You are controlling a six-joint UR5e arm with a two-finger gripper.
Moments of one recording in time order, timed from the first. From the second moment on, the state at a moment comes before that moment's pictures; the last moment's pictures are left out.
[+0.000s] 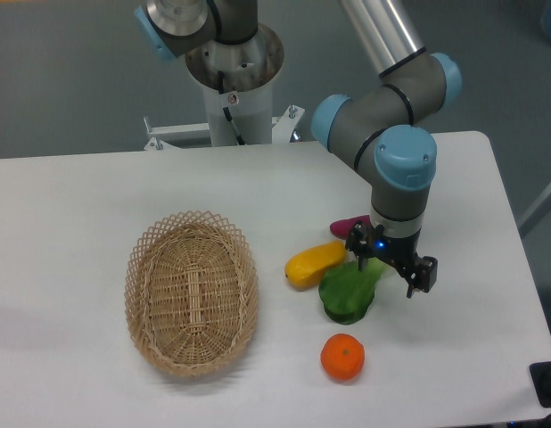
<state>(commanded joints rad) 2.61 -2.01 -1.65 -0.84 1.52 1.30</state>
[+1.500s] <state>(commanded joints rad) 2.71 -2.00 -1.76 -0.83 1.54 1.48</state>
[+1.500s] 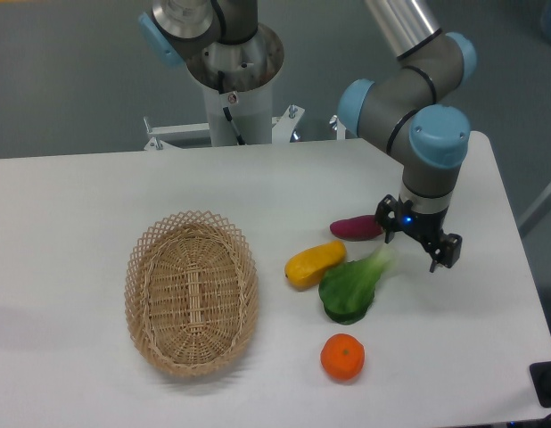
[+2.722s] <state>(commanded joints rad) 2.67 -2.04 -1.84 -0.75 1.60 1.47</state>
